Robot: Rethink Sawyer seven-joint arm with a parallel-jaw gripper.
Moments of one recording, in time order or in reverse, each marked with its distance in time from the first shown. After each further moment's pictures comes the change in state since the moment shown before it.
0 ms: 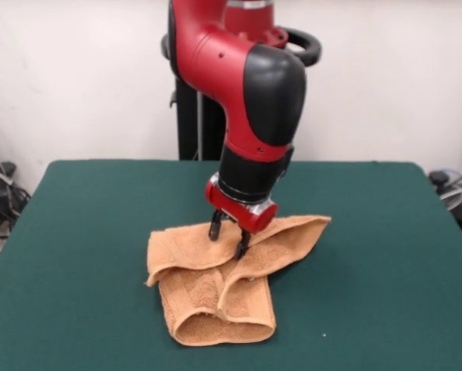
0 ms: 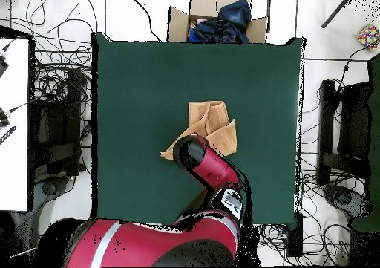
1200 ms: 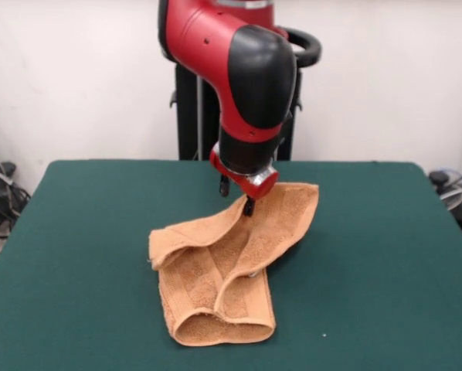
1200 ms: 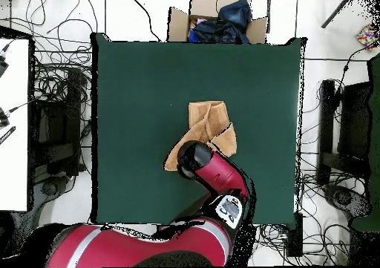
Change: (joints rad) arm 0.056 0.006 -0.125 -0.005 0.000 0.354 0.000
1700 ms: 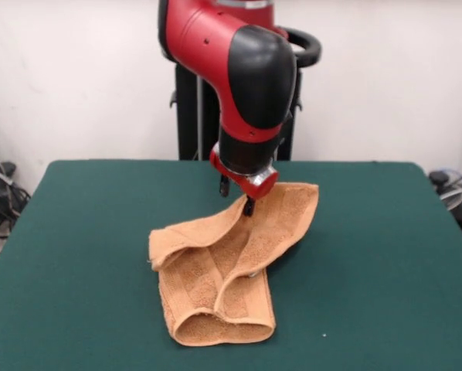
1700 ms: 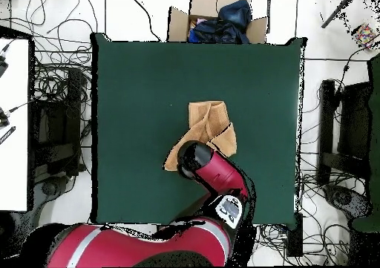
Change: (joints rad) arm 0.000 0.000 0.000 -0.001 0.000 0.000 0.000
